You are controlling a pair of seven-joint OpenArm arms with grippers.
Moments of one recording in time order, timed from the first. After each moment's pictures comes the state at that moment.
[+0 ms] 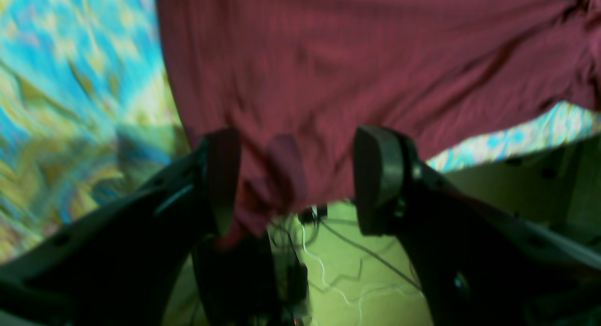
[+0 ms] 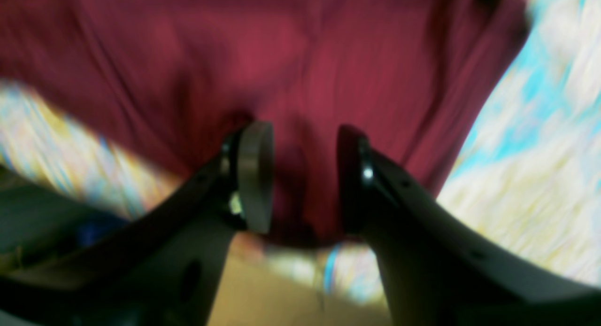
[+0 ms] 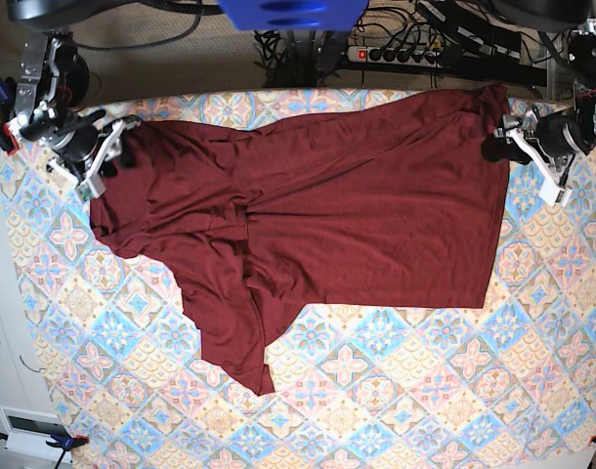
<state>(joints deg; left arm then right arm) 29.2 -39.3 -24.6 105.5 -64.5 -11.4 68.1 -23.2 27.3 19.5 101.0 32.2 35.6 -55.3</state>
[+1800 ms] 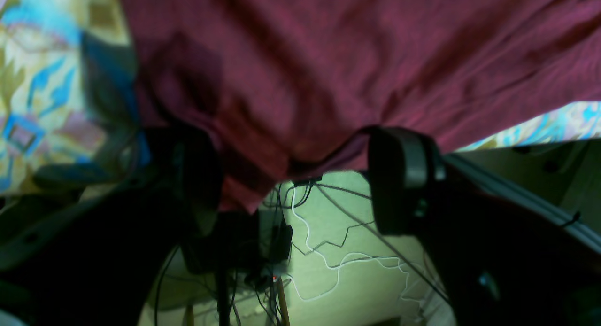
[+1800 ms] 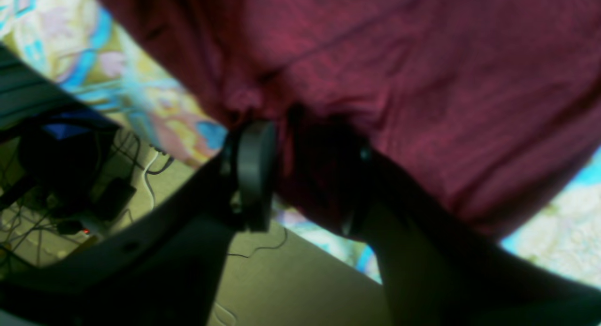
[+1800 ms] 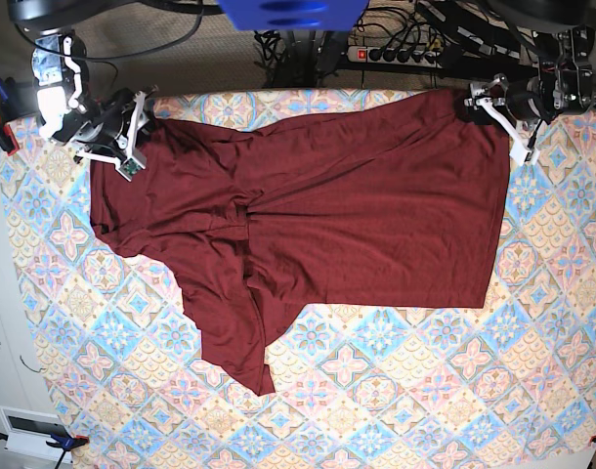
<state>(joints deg) 30.8 -29.9 -19.4 98.6 -52.0 -11.3 66.5 -22.5 32.0 5.6 101.2 26.0 35.5 -59.0</state>
